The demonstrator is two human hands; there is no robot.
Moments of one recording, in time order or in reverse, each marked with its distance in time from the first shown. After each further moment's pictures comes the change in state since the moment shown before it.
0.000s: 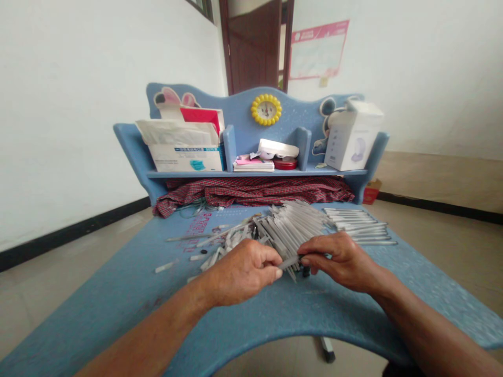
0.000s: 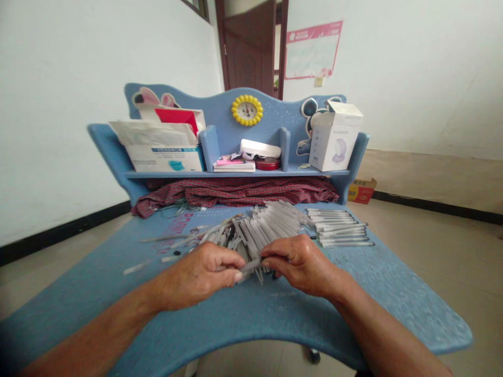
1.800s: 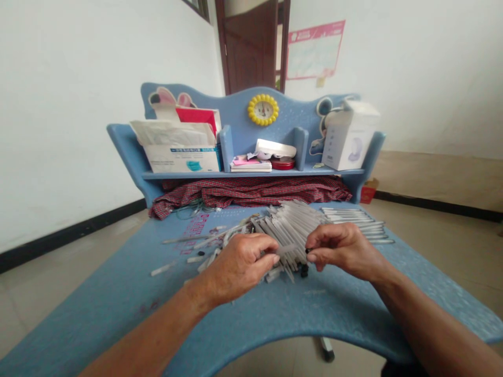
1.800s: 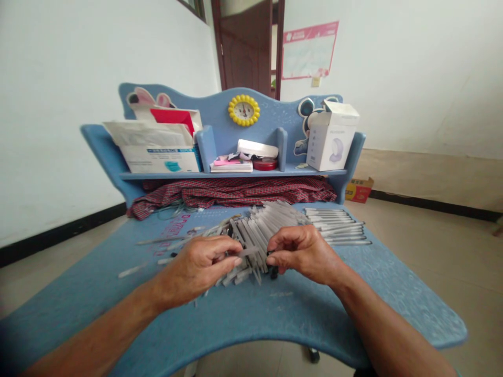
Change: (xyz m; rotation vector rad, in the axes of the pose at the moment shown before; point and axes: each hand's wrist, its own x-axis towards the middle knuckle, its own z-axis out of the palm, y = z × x) left_hand 0.005 -0.011 0.006 0.240 0.449 0.315; right_hand 0.001 0.001 -0.007 0.518 0.086 0.371
